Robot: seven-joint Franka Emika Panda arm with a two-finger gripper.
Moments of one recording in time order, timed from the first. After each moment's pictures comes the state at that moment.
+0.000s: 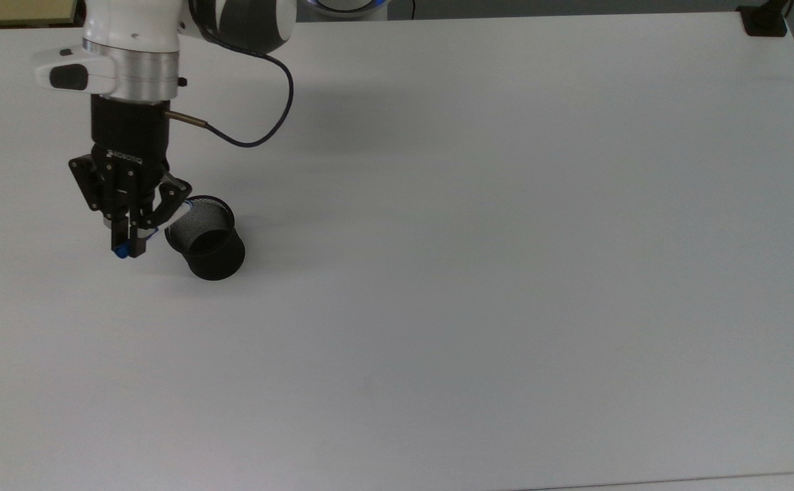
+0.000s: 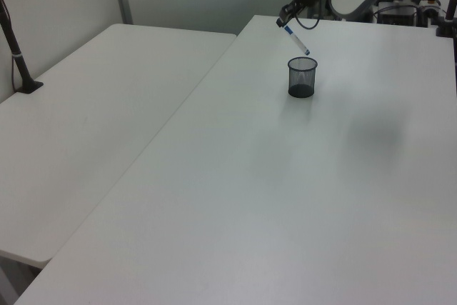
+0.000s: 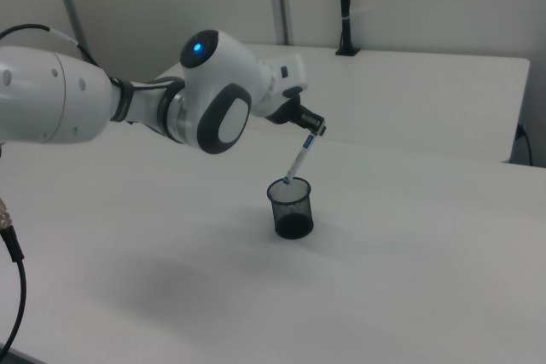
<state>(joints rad) -0.15 0.30 -0.07 -1.83 -0.02 2.89 0.11</state>
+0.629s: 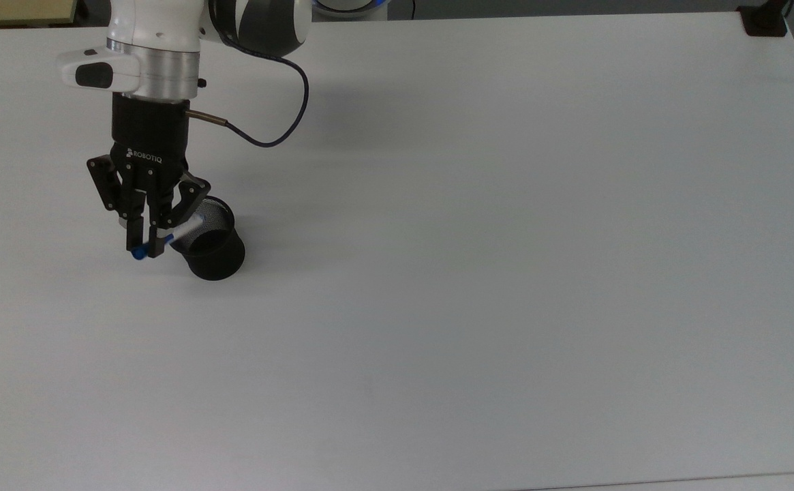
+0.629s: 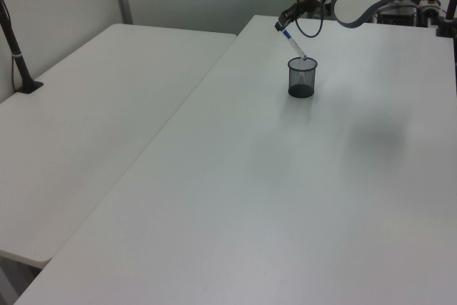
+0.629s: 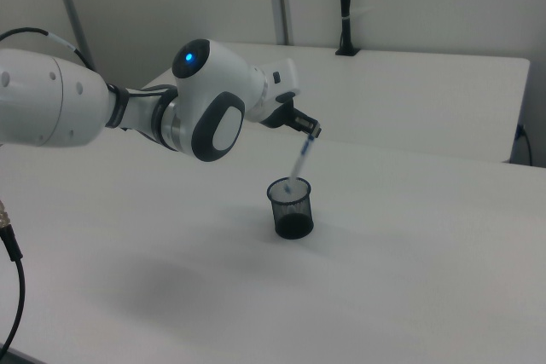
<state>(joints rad) -0.14 0.29 -0.07 -1.88 -0.02 2.96 0.11</state>
